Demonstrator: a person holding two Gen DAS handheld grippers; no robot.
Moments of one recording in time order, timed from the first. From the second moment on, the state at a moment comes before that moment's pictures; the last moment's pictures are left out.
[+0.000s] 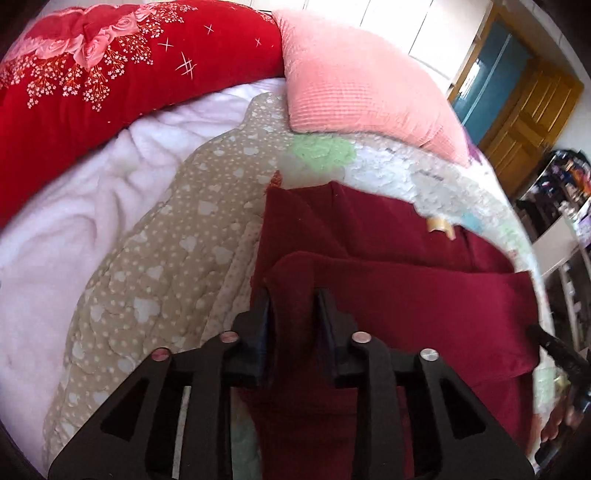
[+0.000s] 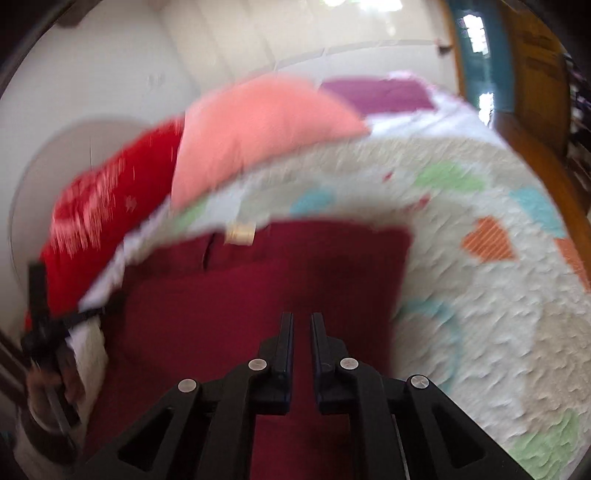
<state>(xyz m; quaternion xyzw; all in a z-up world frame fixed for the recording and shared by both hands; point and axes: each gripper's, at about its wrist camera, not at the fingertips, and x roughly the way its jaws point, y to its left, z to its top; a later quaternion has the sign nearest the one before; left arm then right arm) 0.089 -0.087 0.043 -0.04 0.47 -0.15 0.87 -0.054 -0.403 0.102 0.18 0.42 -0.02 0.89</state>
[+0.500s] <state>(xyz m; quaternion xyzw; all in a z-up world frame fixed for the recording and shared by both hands) 0.015 -0.053 0.052 -0.03 0.46 -0.12 0.88 -0.095 -0.392 0.073 0.12 0.47 -0.08 0.87</state>
